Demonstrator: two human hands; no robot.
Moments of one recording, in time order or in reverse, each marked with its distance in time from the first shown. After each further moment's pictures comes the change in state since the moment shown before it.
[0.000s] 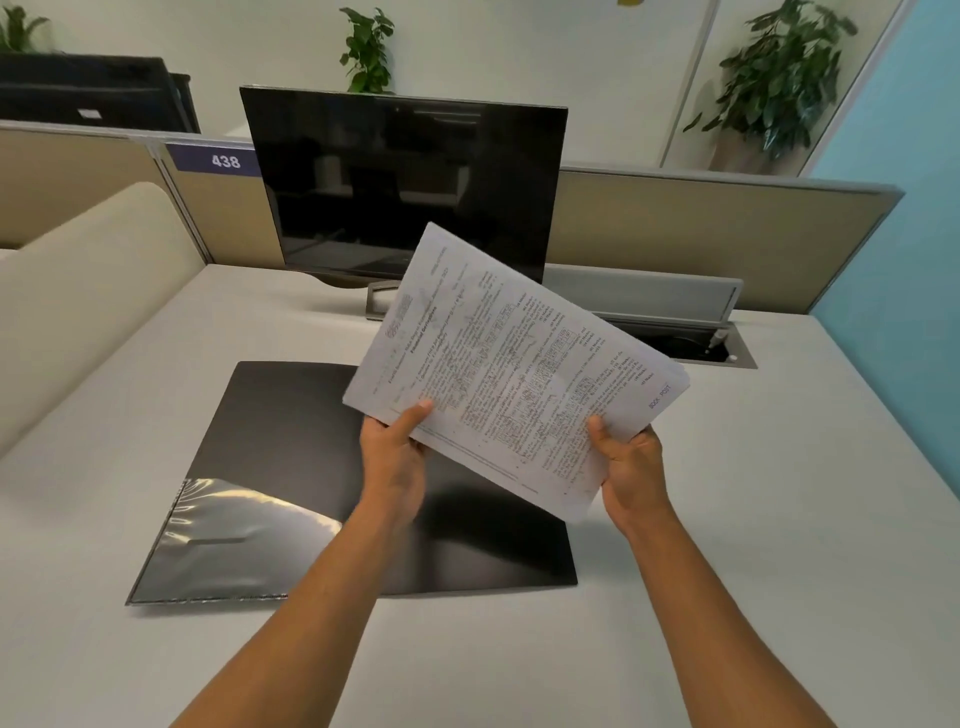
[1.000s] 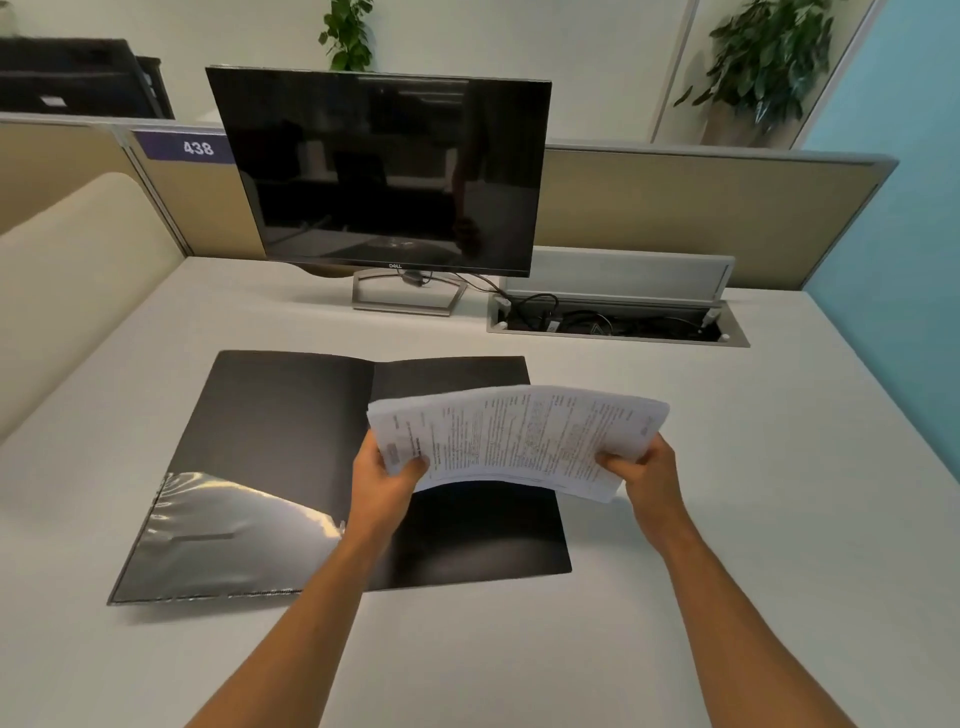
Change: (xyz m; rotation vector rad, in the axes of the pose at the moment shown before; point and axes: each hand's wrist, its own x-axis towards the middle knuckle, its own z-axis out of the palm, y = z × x) left_hand -0.018 -0.026 -0.039 0.719 -0.011 0.057; right_hand -0.001 0.025 -0.053 -0.351 -0.035 -0.041
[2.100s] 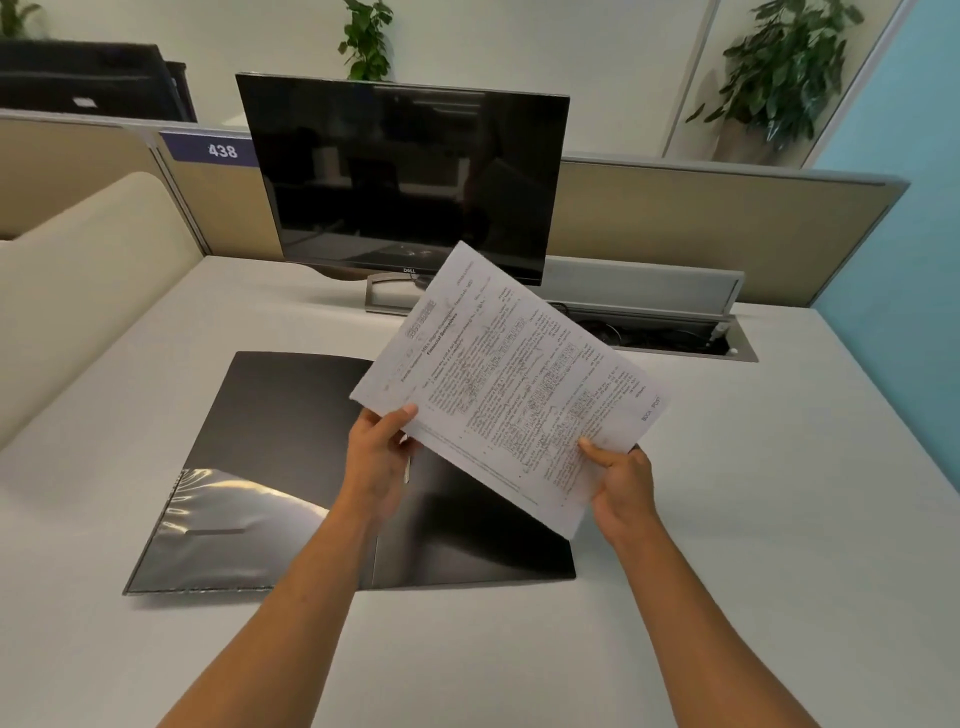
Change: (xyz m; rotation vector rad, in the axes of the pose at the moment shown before) left_hand 0.018 0.035 -0.011 -0.630 -0.115 -0.080; right_hand -0.004 -0.019 0.047 0.542 0.151 0.287
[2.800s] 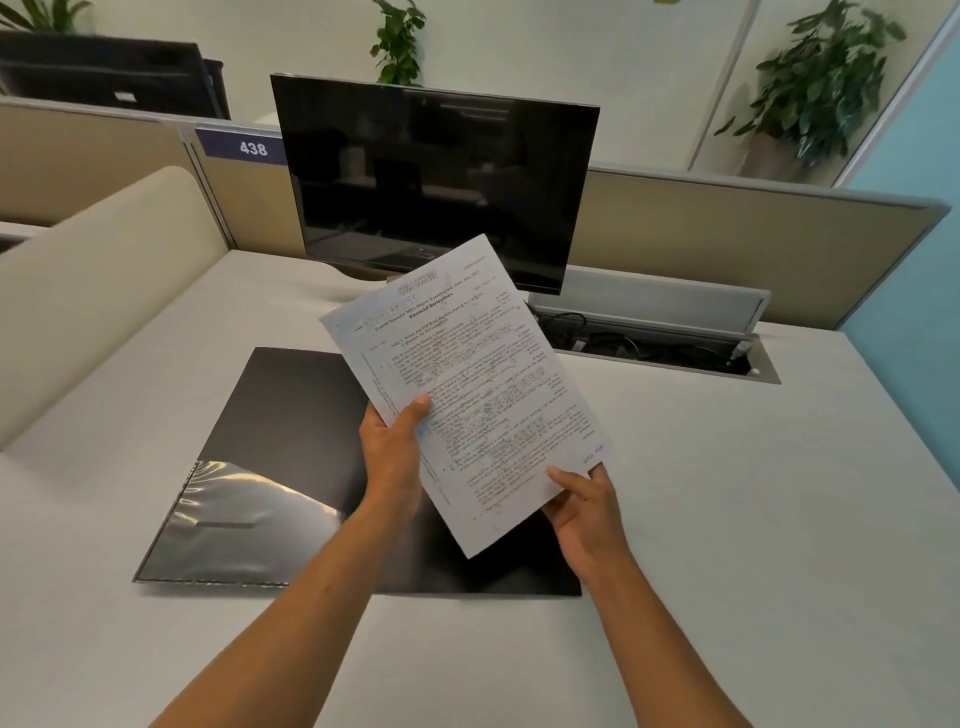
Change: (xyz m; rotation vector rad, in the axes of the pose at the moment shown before) left_hand -0.001 0.001 0.025 0.025 0.261 0.099; right_hand -0.019 0.026 0.023 0.131 -0.231 0.120
